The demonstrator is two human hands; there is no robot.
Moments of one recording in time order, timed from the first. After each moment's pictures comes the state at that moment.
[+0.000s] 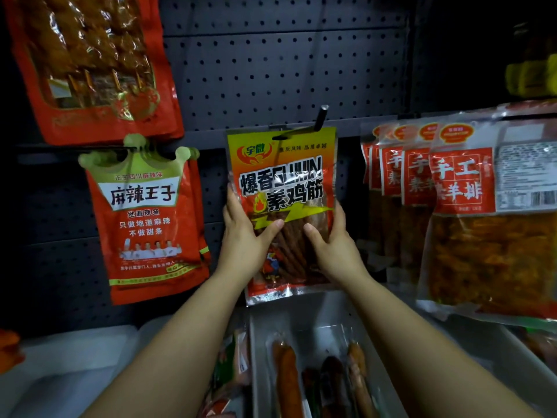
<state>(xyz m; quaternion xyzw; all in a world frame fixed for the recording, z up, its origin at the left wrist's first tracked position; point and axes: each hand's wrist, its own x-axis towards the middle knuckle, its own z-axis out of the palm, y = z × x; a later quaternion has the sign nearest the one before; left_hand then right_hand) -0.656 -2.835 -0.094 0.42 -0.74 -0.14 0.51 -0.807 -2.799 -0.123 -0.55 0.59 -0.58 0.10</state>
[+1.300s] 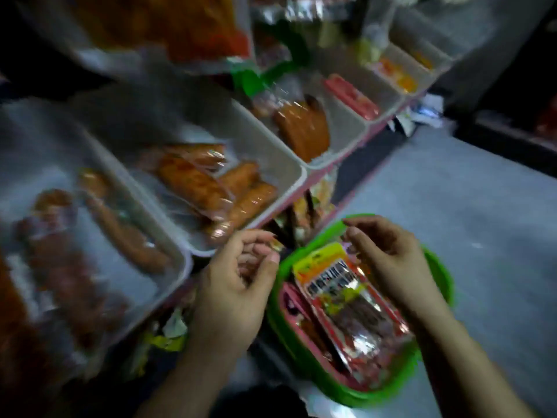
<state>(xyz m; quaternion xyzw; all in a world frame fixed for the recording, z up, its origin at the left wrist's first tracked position) -0.780 -2.553 -0.315 0.21 -0.74 -0.57 0.29 -0.910 -2.403 -0.313 -0.25 0.78 -0.58 0.08</state>
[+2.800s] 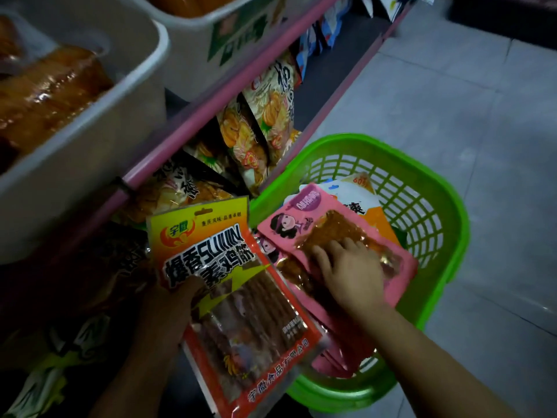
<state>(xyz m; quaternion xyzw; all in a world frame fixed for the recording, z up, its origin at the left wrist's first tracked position) -0.820 -2.574 -0.506 0.49 -0.64 -0.59 0.06 -0.964 -2.363 -0.560 -0.18 0.98 -0.10 0.05</state>
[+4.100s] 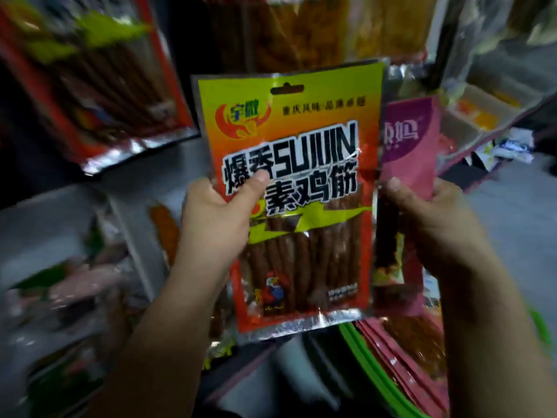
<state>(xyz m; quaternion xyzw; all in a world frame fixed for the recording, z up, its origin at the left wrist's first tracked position) -0.694 -2.624 -0.186 0.28 -0.70 -0.47 0.45 -0.844 -2.472 -0.198 -0.29 0.63 -0.71 0.15</state>
